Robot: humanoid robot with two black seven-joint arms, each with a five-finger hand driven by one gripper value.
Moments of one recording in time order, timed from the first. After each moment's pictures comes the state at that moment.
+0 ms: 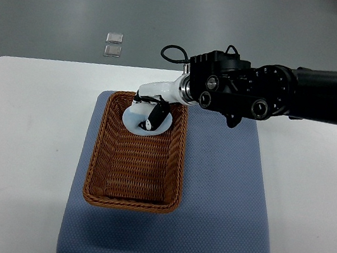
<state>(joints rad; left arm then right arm) -0.06 0.00 -0.11 -0.18 0.06 -0.06 0.06 1.63 0.00 -0.54 0.98 -0.42 0.15 -0.06</state>
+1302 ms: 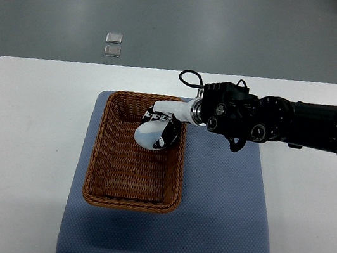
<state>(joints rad) -0.06 0.00 -0.11 -0.17 0.06 -0.06 0.06 1.47 0.00 -0.52 0.90 -0.42 0.07 -0.03</state>
